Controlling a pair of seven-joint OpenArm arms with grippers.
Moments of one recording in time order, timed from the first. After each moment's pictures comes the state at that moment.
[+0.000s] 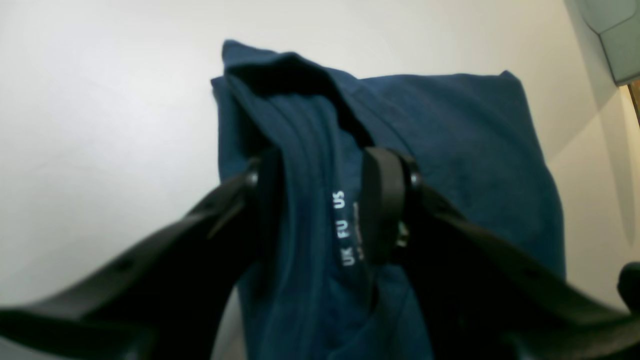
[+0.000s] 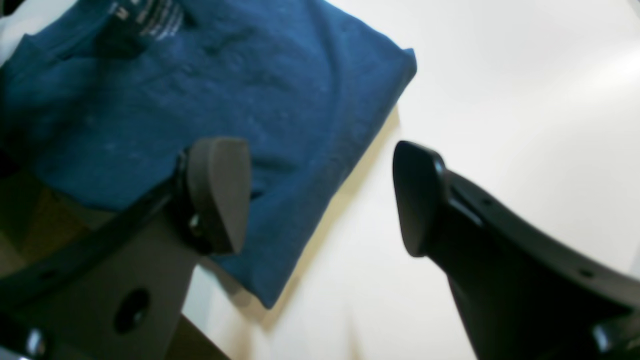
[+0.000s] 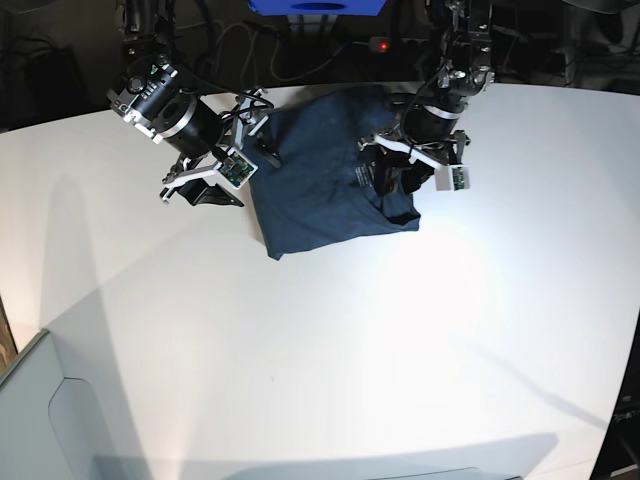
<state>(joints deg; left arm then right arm) 27.1 -3.5 -1.2 106.9 -27.9 -4.4 25.6 -23.2 2.6 0.7 120.2 -4.8 46.9 -37.4</state>
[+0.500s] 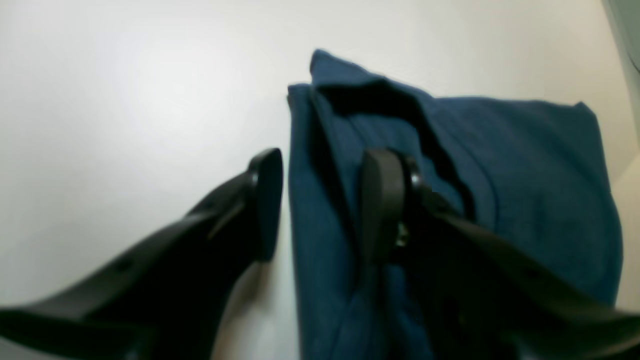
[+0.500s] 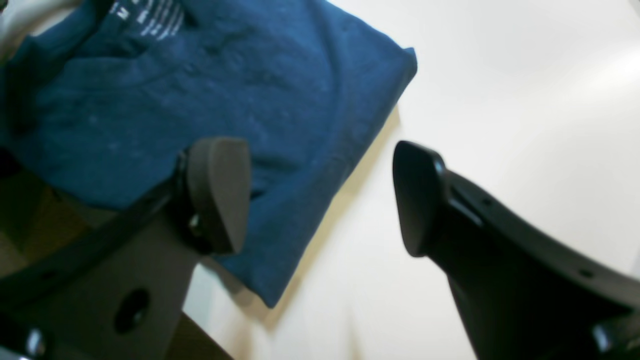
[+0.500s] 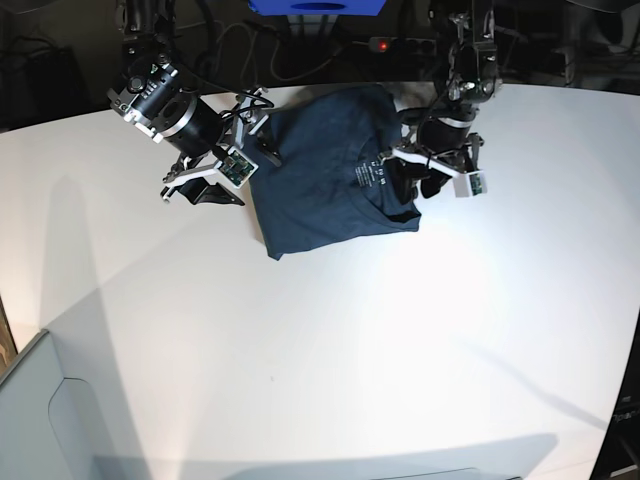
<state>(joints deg) 23.7 -1.8 -6.0 102.7 -27.7 -4.3 25.9 -23.3 2.6 0.7 120.2 -4.7 46.9 -37.4</state>
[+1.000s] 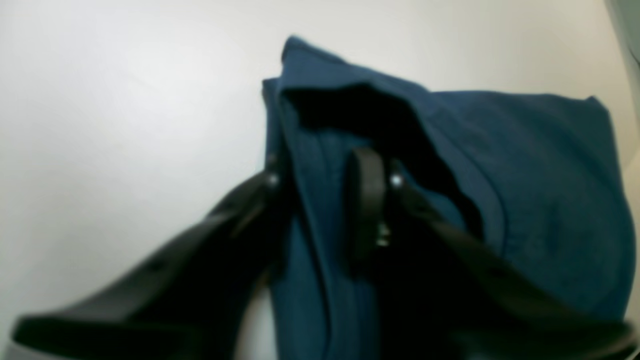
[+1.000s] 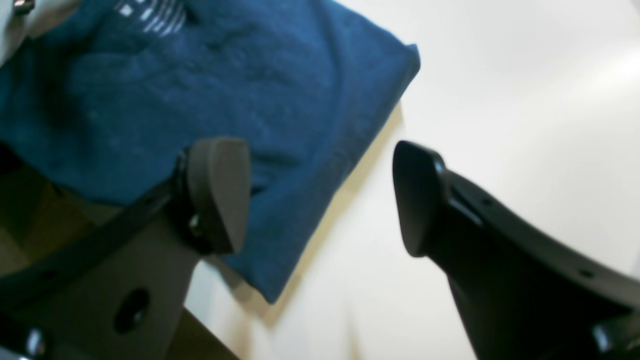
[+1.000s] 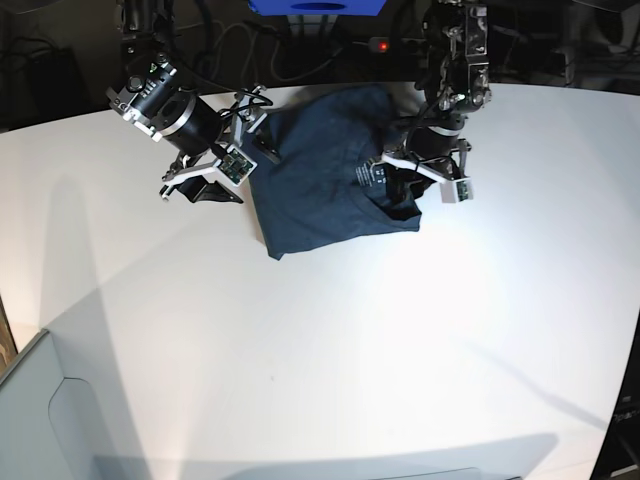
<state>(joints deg) 21.0 -1.7 -4.2 97.2 -27.9 -4.4 25.5 -23.7 3.3 0.7 120.2 -4.7 47.0 -37.4</state>
